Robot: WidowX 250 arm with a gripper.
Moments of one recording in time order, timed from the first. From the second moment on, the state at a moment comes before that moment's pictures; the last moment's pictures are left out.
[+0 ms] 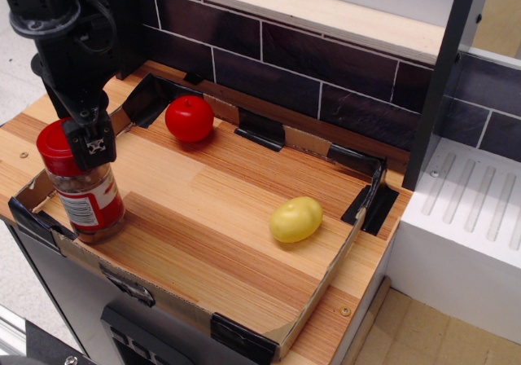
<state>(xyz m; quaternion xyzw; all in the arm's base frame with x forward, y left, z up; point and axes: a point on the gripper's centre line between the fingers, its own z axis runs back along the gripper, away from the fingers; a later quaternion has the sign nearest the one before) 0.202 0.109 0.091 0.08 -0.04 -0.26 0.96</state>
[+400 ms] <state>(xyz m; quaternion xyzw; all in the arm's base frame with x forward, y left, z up) 0.197 0.108 0.083 0.06 -0.01 -0.25 0.97</state>
